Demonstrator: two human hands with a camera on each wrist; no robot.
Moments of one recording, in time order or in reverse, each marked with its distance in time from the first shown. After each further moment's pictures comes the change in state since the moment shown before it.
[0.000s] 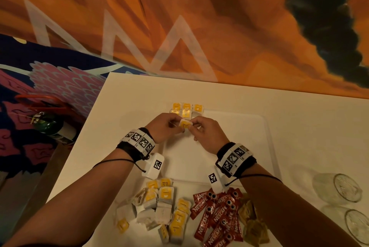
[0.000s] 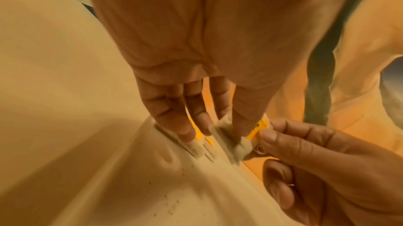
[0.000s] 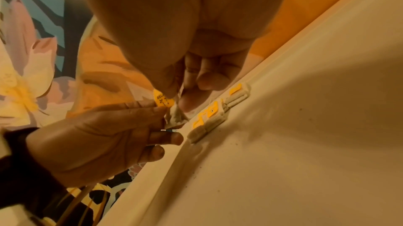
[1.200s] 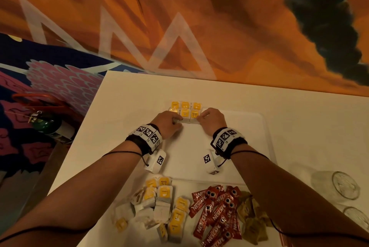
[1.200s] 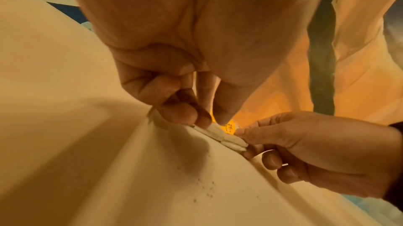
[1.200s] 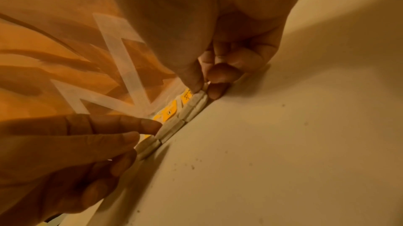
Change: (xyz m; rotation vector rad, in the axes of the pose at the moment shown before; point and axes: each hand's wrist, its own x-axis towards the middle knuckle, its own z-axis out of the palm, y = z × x) left_hand 0.027 -0.011 0.012 0.399 0.083 -0.166; right_hand 0.048 0.023 -0.011 -0.222 0.156 0.387
